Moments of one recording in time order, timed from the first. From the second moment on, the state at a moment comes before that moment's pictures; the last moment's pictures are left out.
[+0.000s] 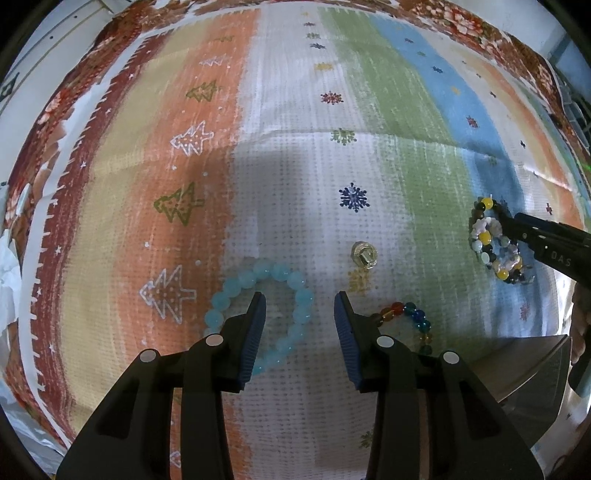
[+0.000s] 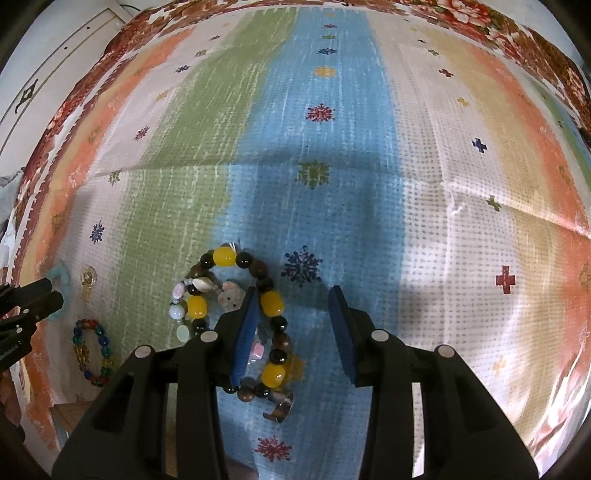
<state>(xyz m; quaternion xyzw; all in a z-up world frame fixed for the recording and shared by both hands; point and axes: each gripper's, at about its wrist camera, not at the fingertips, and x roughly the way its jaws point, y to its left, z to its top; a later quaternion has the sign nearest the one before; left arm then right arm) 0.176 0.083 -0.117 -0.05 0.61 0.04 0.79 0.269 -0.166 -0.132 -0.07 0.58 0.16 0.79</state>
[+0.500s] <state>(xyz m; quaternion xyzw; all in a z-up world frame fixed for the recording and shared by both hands) 0.180 0.053 -0.139 0.04 0.64 0.02 0.77 0.266 -0.174 -0.134 -0.09 0.58 0.15 0.79</state>
